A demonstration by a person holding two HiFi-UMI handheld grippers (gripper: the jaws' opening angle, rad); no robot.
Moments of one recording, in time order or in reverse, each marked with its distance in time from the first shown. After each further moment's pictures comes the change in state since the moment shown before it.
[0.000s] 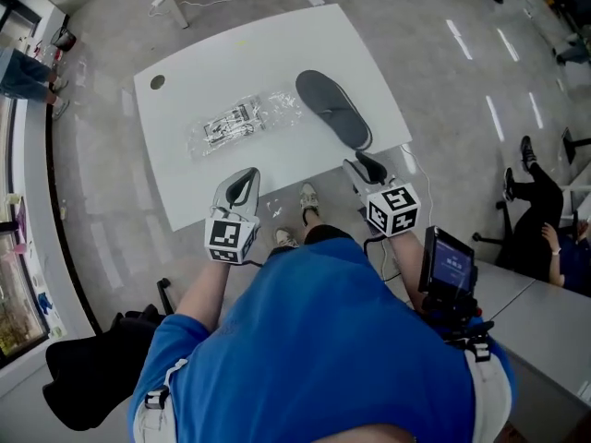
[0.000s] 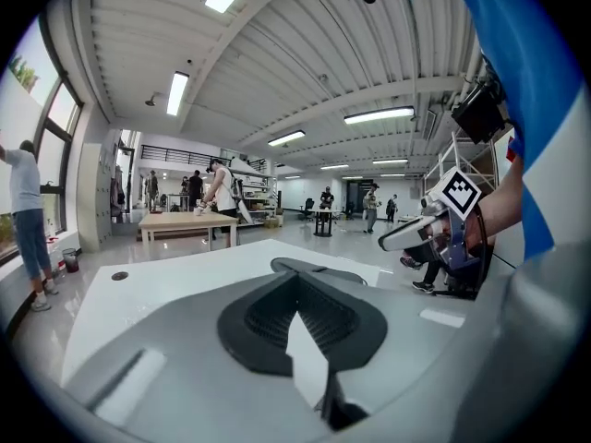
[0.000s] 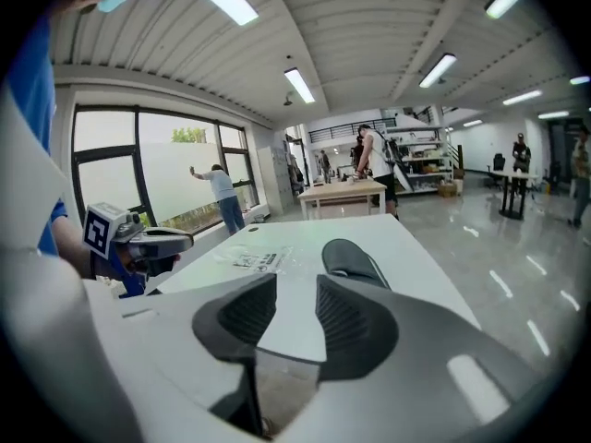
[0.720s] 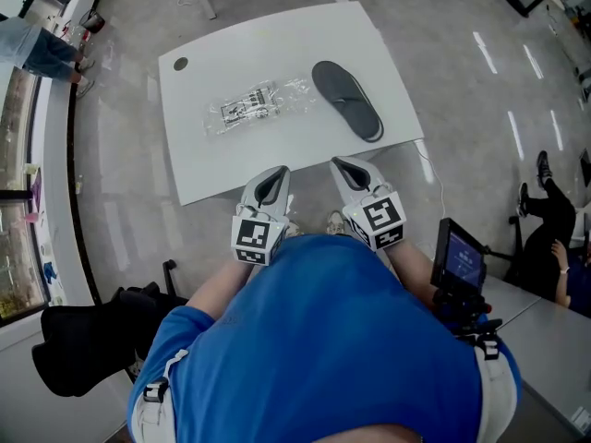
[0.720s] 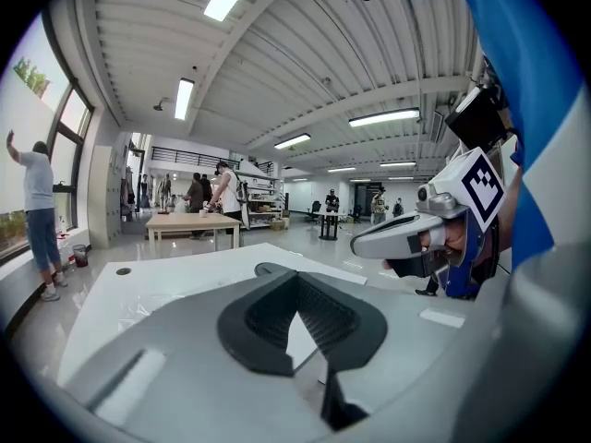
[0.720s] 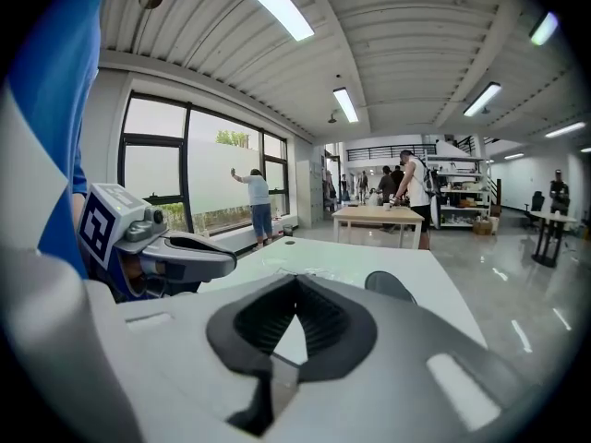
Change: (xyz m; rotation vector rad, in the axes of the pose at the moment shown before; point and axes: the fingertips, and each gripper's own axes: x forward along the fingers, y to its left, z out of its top) left arm -0.016 -0.074 0.024 -0.033 -0.015 0.049; right arm -0.025 0.086 0.030 -0.215 -0.100 0.148
